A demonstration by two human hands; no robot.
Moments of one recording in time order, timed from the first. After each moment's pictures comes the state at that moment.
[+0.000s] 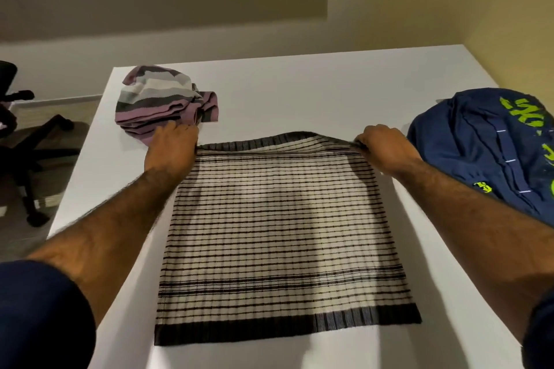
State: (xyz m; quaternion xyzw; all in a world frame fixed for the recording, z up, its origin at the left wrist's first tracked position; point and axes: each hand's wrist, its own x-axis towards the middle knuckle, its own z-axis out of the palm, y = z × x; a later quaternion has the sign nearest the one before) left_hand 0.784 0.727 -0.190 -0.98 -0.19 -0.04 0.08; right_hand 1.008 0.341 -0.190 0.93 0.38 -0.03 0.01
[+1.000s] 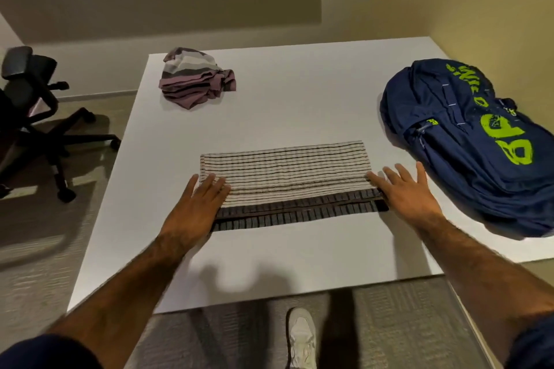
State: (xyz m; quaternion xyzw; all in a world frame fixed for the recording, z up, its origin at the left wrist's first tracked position) left_hand 0.504 0.603 -0.226 -0.99 -0.03 0.04 0.10; right_hand 0.756 0.180 -0.207 0.93 0.31 -0.04 0.18
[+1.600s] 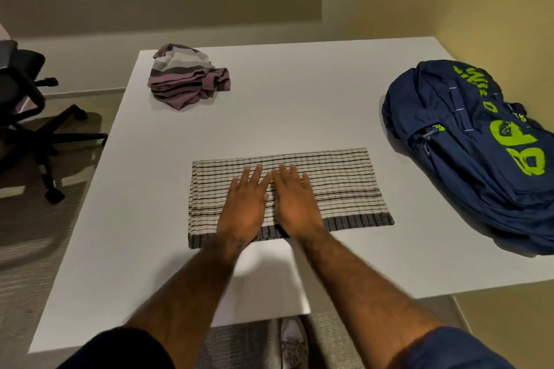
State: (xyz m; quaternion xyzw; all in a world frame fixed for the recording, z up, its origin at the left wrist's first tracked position) left_hand 0.601 0.505 -0.243 -0.98 -0.14 0.00 -0.13; right_hand 0.672 0.385 -0.239 0.93 0.35 -0.05 -0.12
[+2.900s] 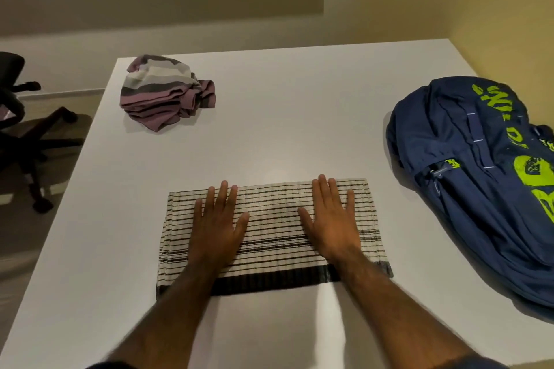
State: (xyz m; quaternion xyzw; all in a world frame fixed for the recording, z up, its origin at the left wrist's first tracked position) left_hand 0.647 0.553 -0.288 -0.97 -0.22 0.01 -0.10; right_hand 0.791 0.324 -0.269 0.96 0.28 -0.09 -0.02
